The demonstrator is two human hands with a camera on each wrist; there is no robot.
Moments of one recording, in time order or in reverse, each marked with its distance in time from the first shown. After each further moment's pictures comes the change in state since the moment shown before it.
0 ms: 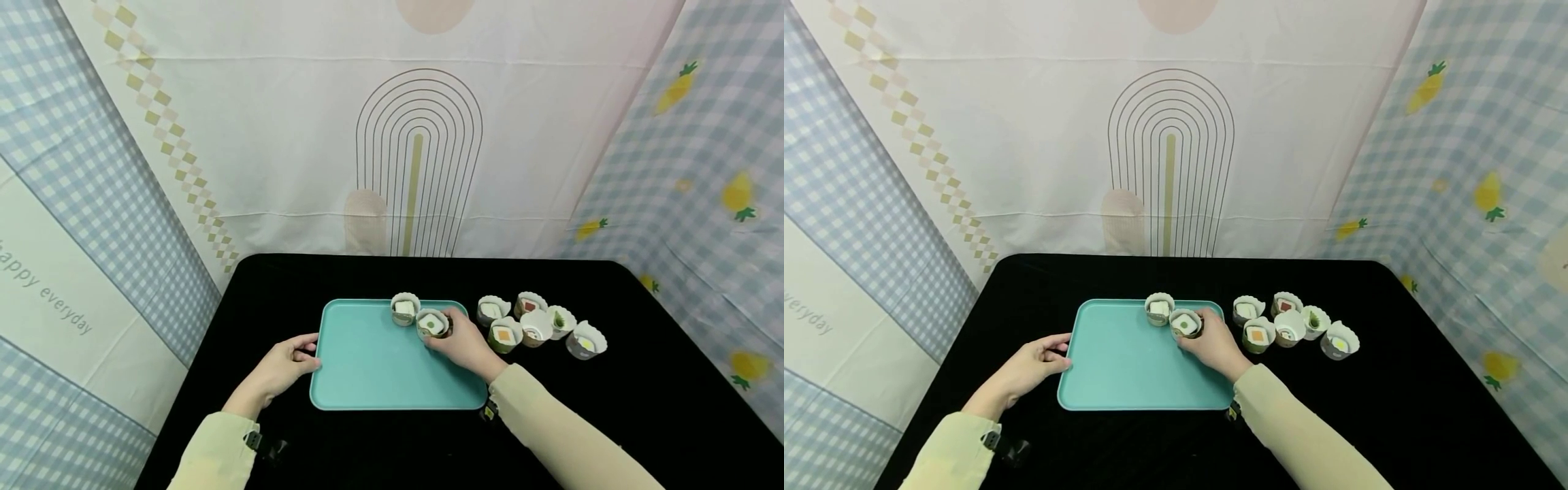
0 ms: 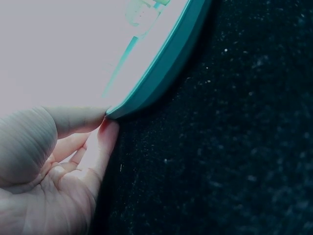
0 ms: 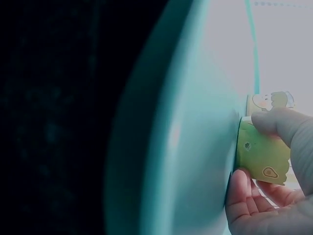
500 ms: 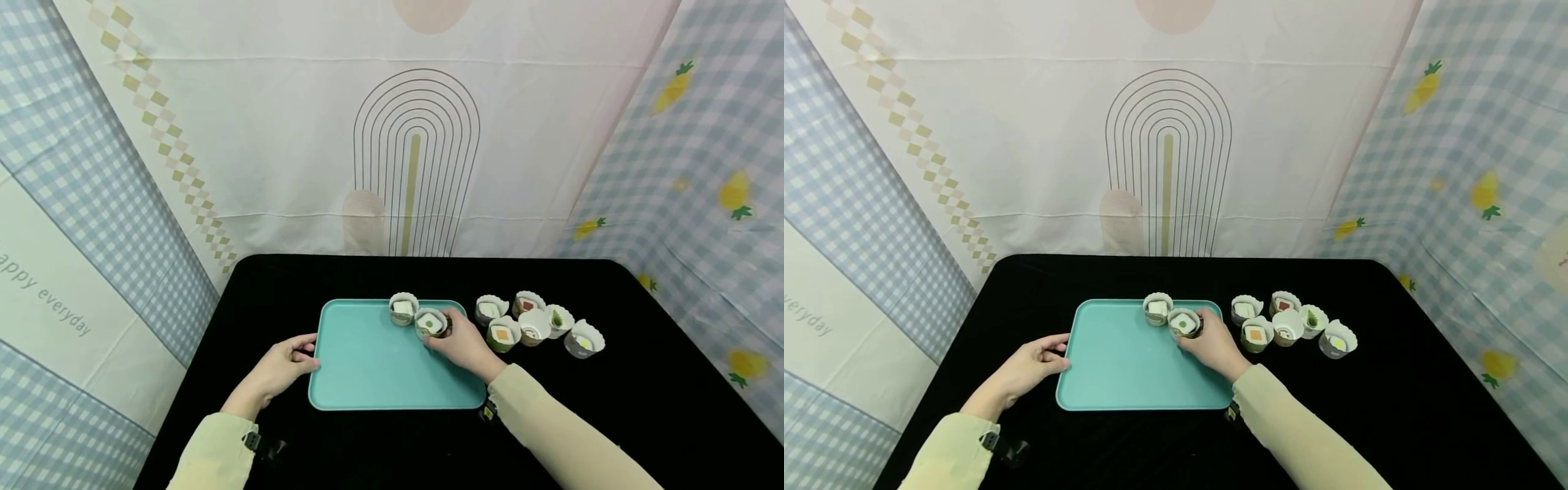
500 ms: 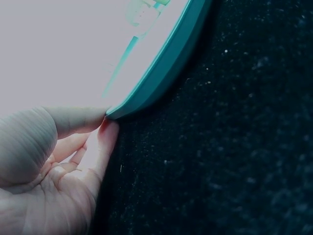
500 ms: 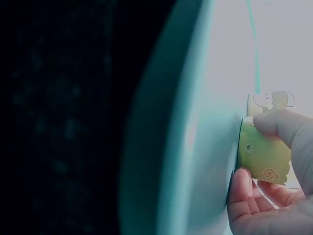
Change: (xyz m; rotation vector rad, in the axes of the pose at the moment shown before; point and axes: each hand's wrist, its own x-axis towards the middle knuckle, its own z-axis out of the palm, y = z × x) left_hand -0.001 0.002 0.000 0.009 -0.001 0.001; right_hand -0.003 0.001 -0.001 0.017 0.001 -0.003
